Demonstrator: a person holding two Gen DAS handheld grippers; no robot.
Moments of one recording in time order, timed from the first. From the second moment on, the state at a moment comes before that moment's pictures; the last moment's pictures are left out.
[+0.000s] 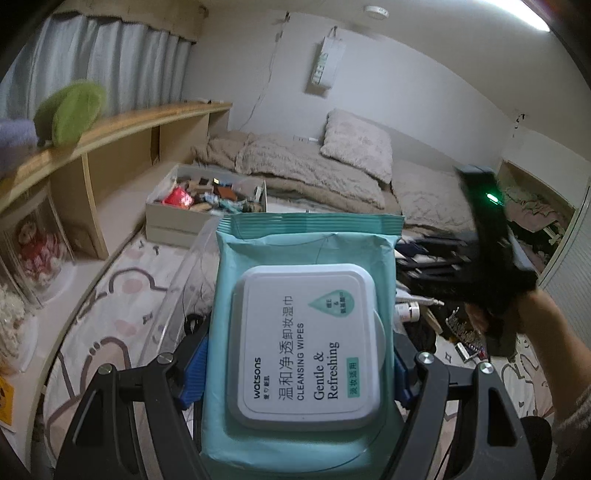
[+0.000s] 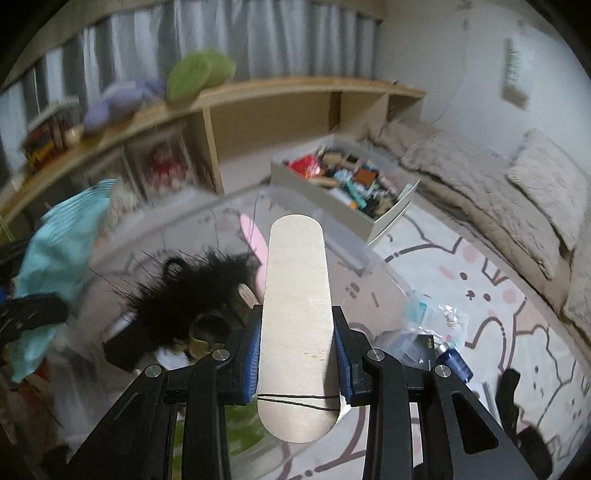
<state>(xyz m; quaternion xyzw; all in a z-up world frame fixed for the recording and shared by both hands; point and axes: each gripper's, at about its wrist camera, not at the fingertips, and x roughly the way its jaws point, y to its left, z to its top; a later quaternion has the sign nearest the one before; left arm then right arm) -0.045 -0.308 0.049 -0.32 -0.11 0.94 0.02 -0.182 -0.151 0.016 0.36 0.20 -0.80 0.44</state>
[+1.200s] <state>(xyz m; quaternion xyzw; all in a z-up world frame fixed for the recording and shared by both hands) -0.102 -0.298 -0.001 -0.43 -0.15 0.89 0.05 -0.236 -0.126 -0.002 0.37 0.13 -0.78 0.48</state>
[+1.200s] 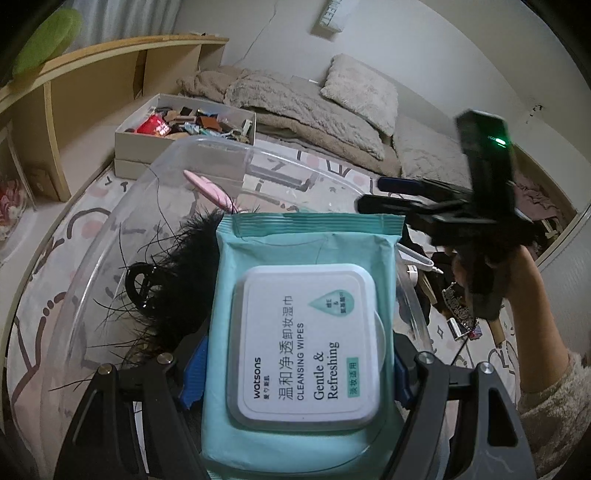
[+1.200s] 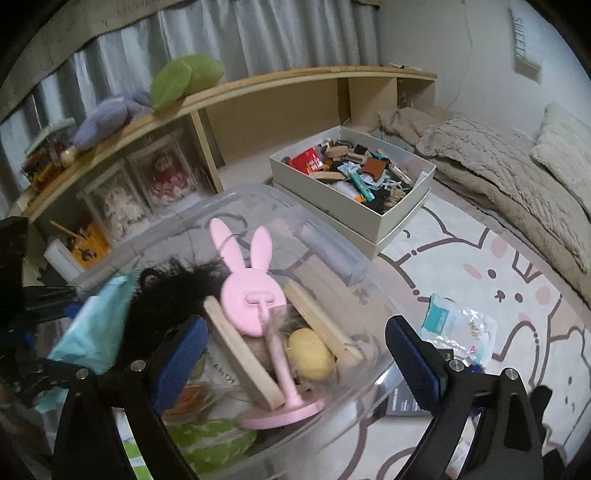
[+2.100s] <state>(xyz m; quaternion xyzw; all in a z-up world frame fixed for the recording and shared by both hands) -0.167 -0.265 -0.066 -0.63 -0.14 0.76 0.13 -0.205 -0.074 0.011 0.35 0.05 -0.79 0.50</state>
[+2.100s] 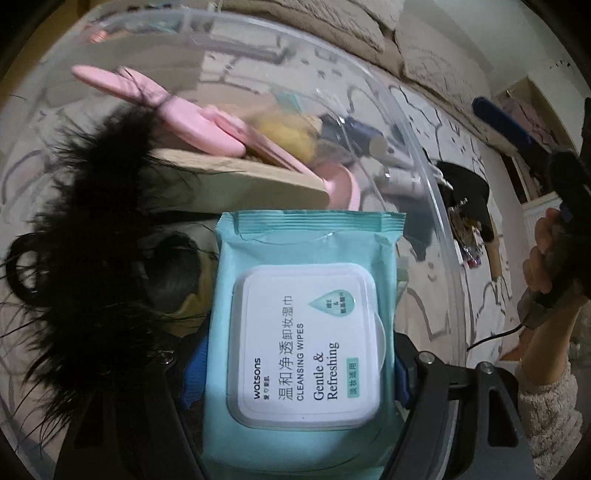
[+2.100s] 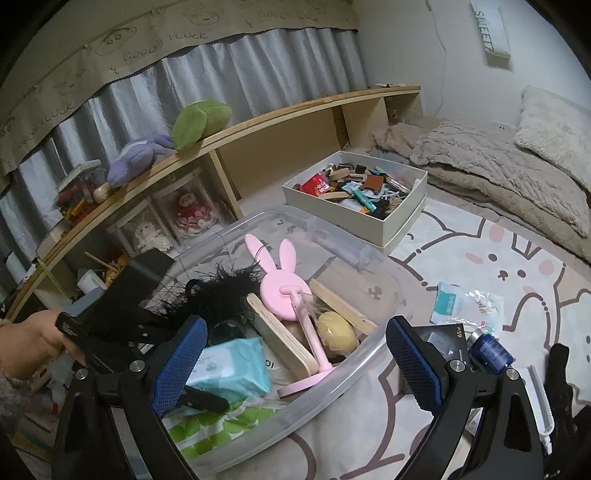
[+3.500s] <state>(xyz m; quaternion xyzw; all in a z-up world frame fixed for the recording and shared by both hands) -0.086 -0.228 0.016 -0.49 -0.02 0.87 0.05 -0.138 -0.021 0.025 0.32 0.06 -0.82 0.47</state>
